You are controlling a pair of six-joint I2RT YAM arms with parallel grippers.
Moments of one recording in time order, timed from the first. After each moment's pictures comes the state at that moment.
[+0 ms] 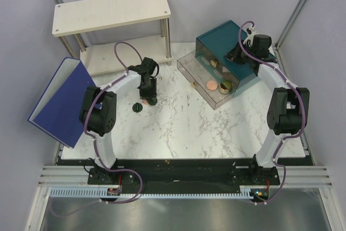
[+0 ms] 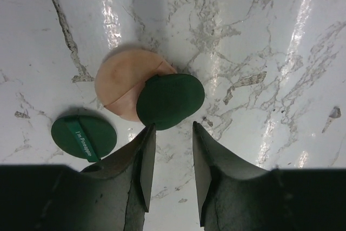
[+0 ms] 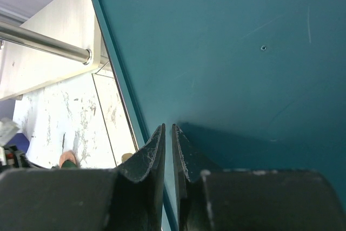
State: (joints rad) left arm -0.39 1.91 1.41 -0.73 -0.04 -0.38; right arm -0.02 1.87 1.45 -0.08 -0.46 0.42
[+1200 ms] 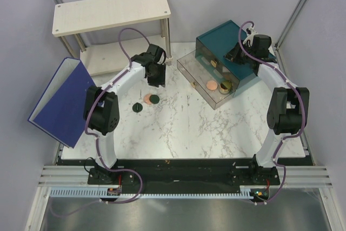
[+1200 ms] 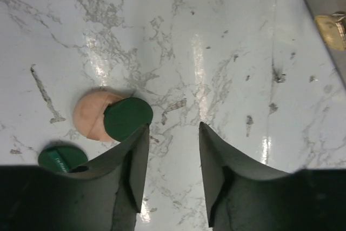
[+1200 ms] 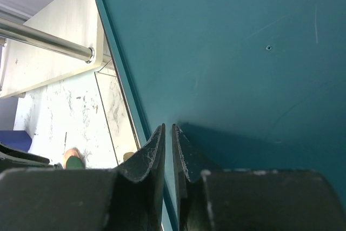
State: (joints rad) left arm -0.43 1.96 1.66 -0.75 0.02 -0.36; right arm -0.02 1.88 1.45 -0.08 -0.47 0.42
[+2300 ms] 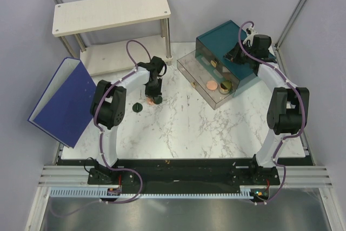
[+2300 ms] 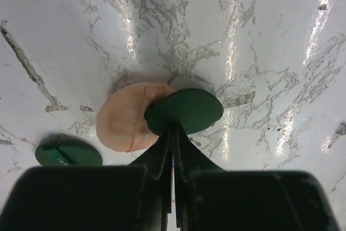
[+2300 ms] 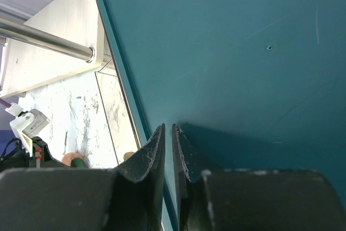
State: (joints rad) left arm -0.43 2.08 1.58 -0.83 -0.05 -0.34; right arm -0.02 1.88 1.45 -0.08 -0.47 0.42
